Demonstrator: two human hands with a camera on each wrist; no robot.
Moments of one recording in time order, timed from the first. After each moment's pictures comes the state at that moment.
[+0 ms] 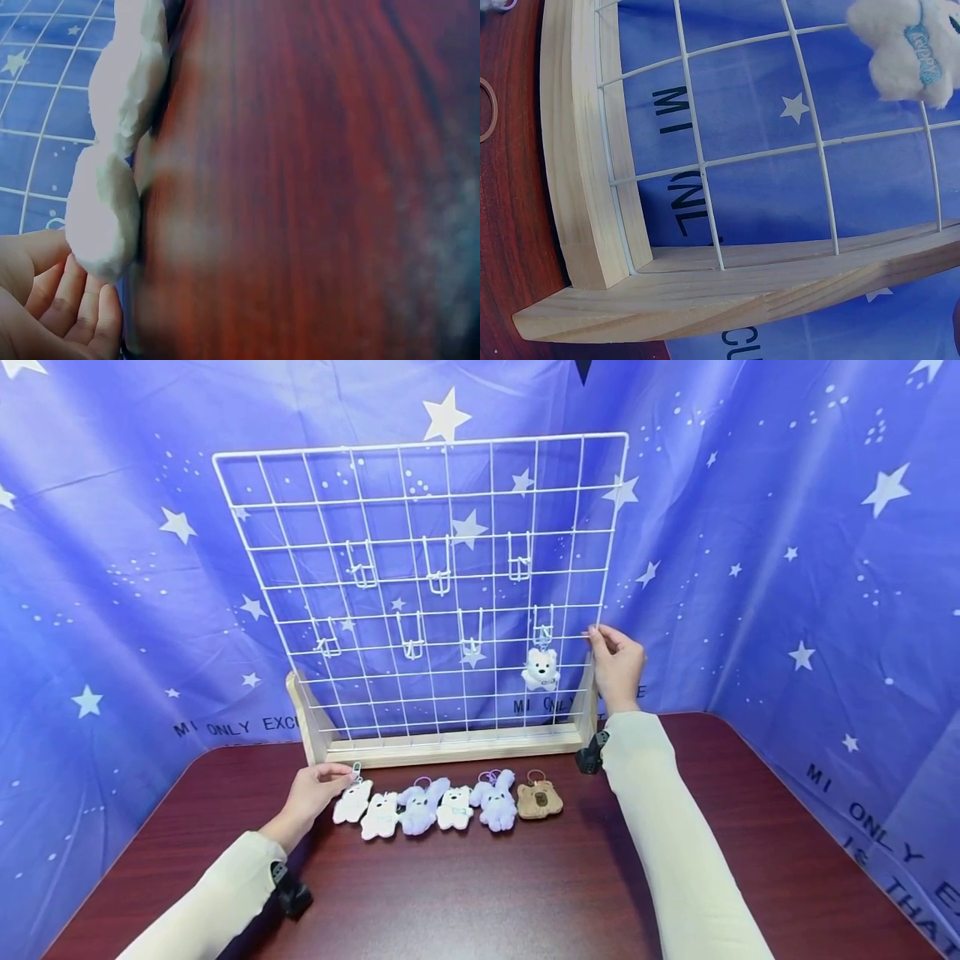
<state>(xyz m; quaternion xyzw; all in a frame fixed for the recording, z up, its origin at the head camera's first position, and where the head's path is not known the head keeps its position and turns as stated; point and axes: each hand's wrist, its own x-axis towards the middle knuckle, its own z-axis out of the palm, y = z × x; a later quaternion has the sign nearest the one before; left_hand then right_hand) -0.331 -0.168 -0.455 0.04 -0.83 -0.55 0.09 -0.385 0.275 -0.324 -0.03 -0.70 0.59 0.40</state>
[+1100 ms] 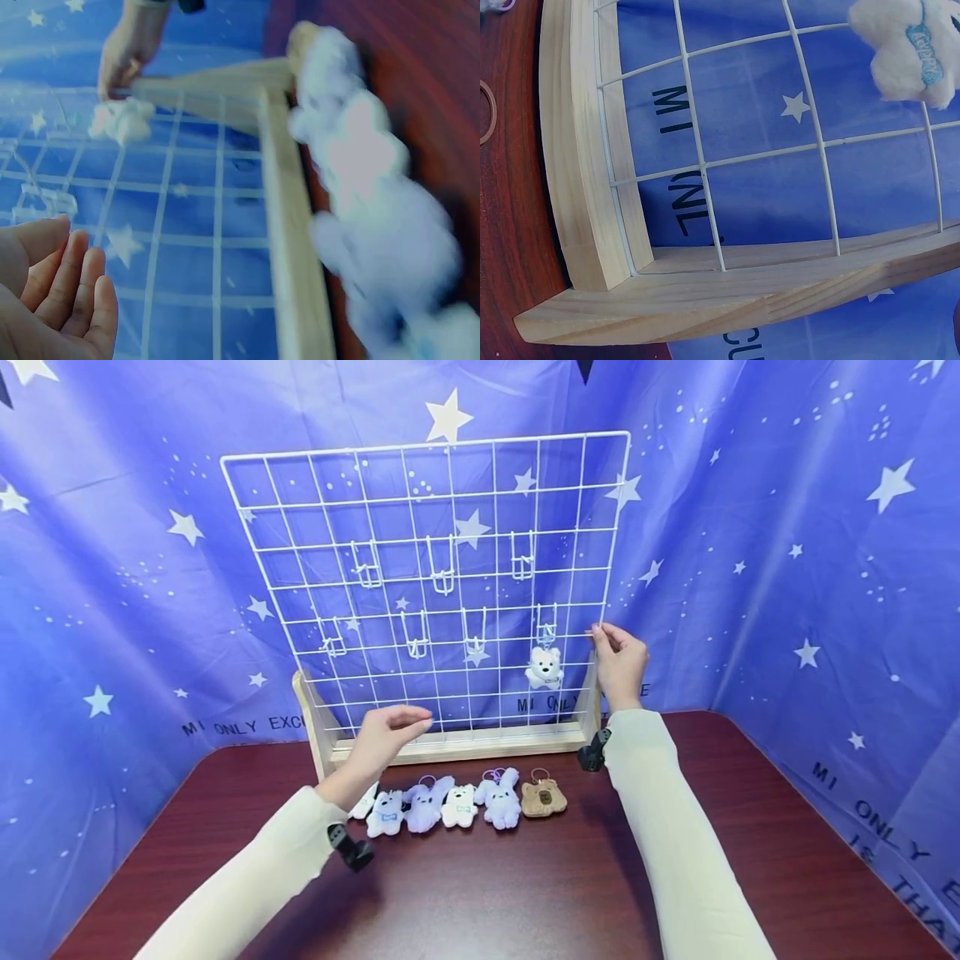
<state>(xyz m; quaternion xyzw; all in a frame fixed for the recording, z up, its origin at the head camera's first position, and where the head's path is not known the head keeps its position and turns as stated) -0.321 -0.062 -0.359 -0.16 -0.77 -0.61 0.09 -0.386 0.273 -0.323 -0.02 -0.69 0.59 0.41</state>
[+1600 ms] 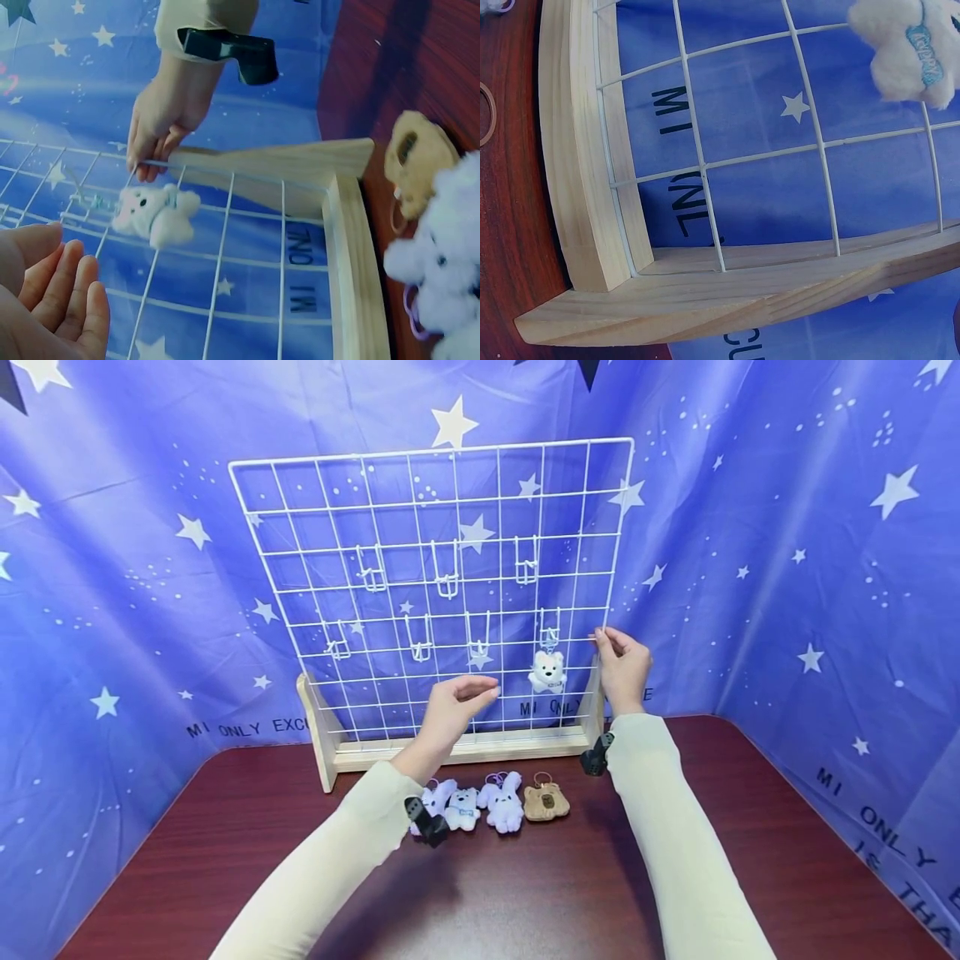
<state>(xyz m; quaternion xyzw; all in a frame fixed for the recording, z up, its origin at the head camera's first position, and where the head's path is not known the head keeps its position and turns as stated) -0.328 0.025 -0.324 -0.18 -0.72 -0.66 0.08 -0.385 0.273 -0.323 -0.03 -0.70 0.59 0.41</state>
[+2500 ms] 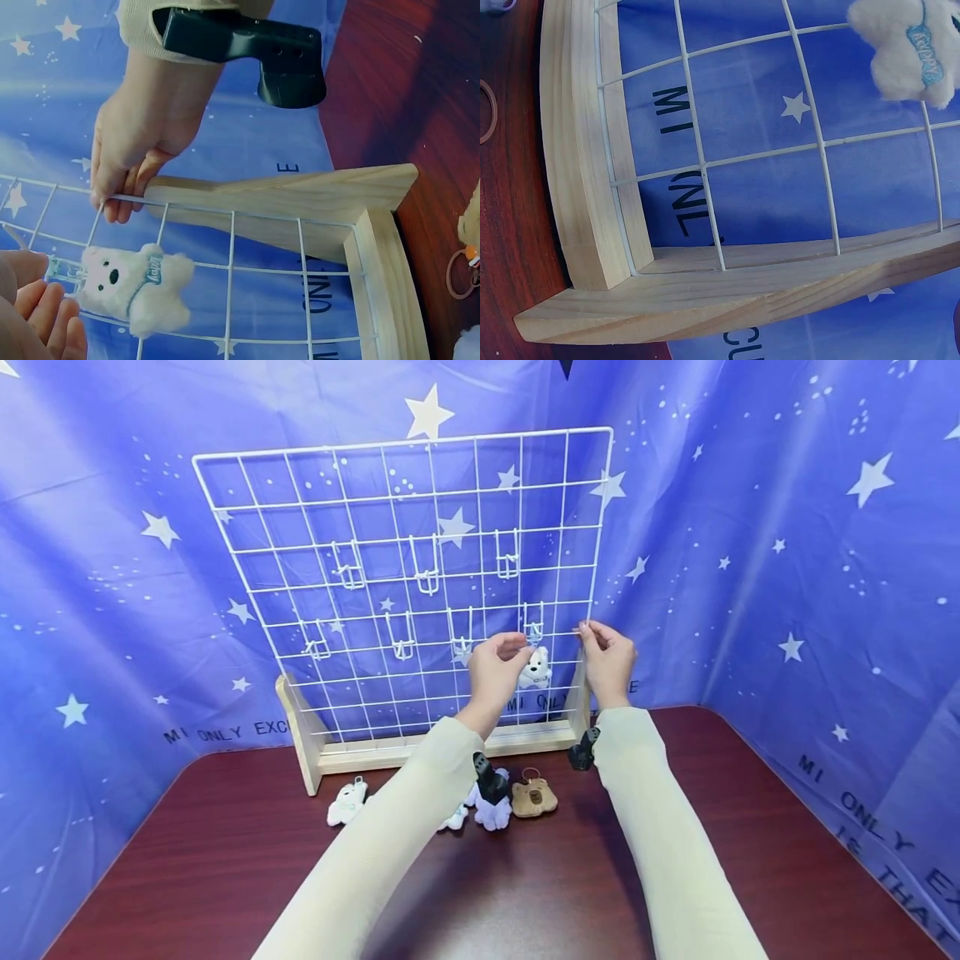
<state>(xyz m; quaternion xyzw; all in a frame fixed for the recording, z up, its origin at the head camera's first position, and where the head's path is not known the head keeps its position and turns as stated) -0.357 0.114 -0.301 -0.16 -0.74 -0.61 0.23 -0.384 0.275 -0.323 -0.03 -0.70 0.58 0.41</state>
